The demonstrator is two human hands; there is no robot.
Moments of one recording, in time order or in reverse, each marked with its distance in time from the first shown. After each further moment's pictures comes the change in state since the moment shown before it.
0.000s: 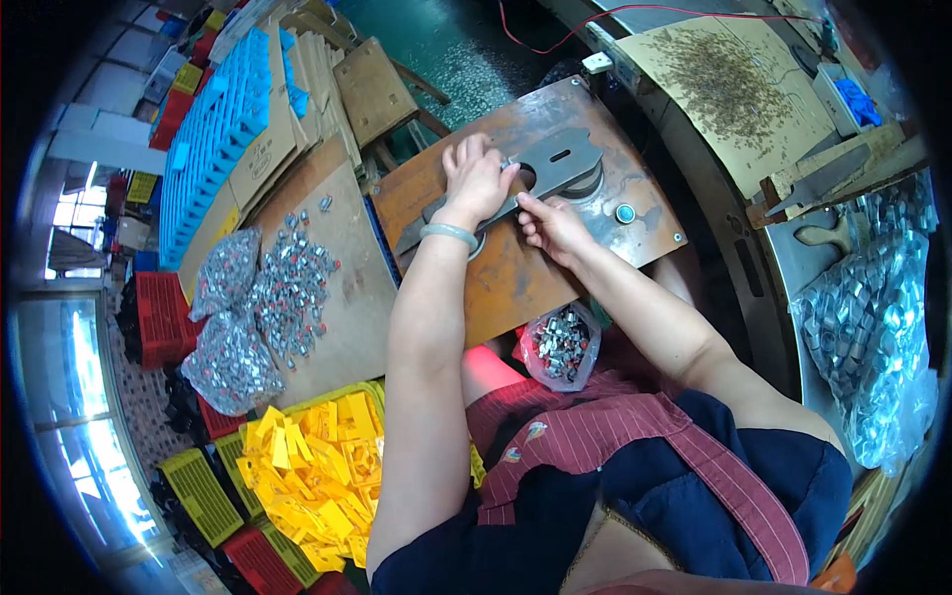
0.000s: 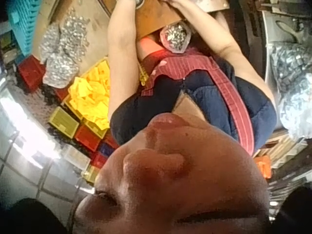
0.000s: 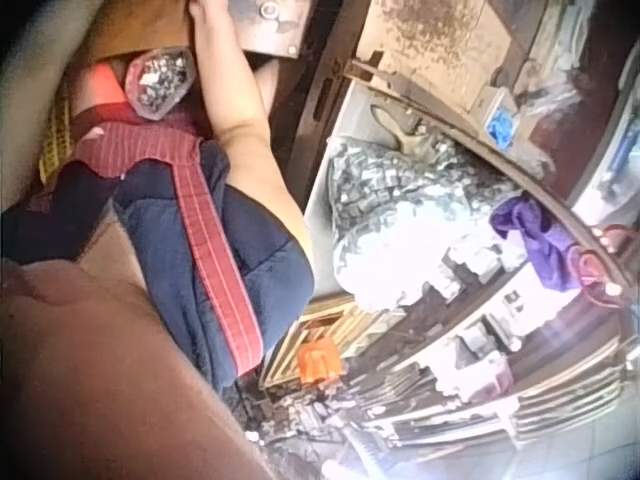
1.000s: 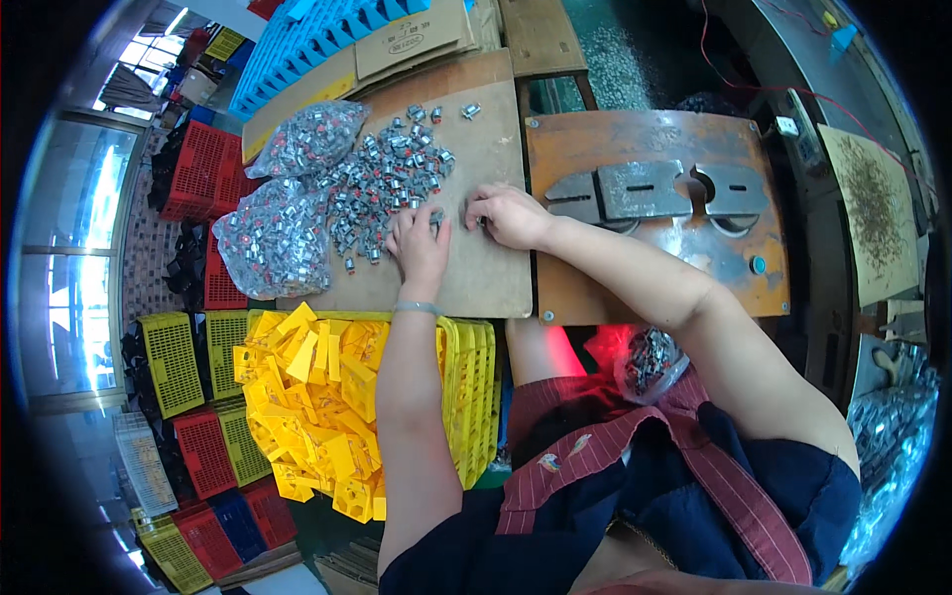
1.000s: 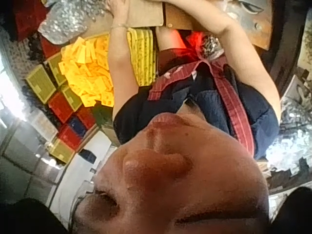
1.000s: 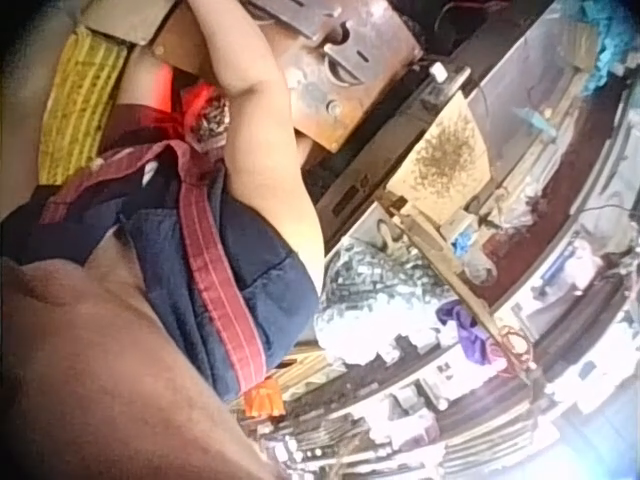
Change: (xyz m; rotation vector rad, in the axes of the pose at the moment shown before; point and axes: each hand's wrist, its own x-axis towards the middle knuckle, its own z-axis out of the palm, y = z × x) left_hand -0.307 -0.156 -0.091 0.220 0.173 -0.839; right_hand 0.063 0.150 0.217 -1.466 -0.916 -0.952
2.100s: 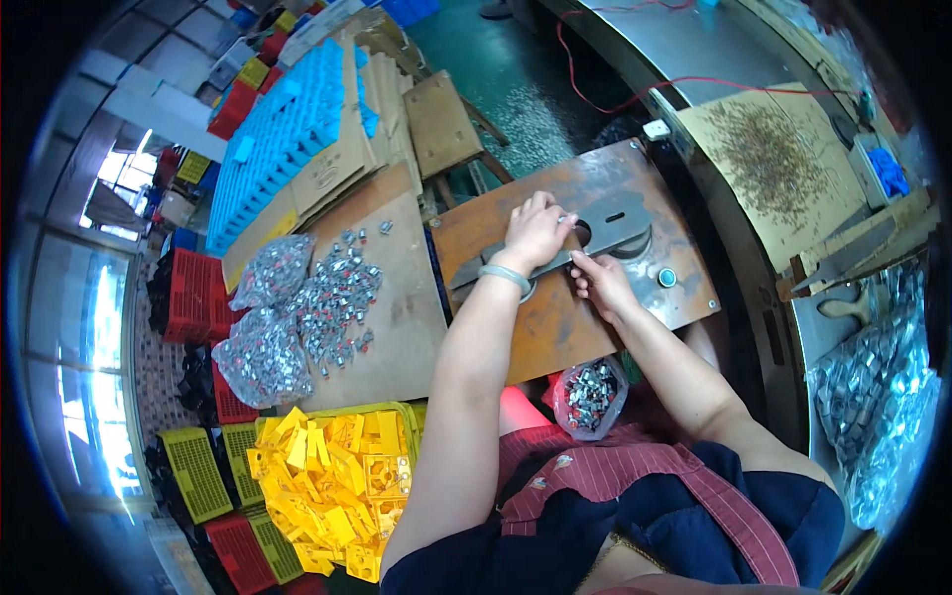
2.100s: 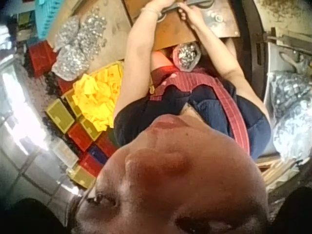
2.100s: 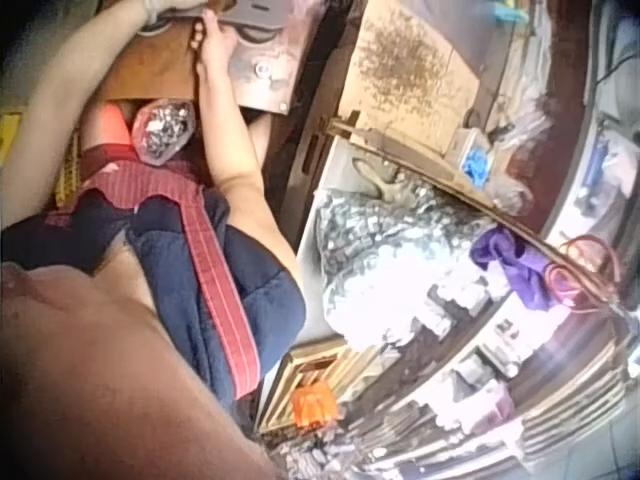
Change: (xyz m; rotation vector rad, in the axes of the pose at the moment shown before) left_hand 0.059 0.356 0.054 -0.349 -0.479 0.683; right_hand -0.240 0.021 -0.145 1.325 0.918 0.978
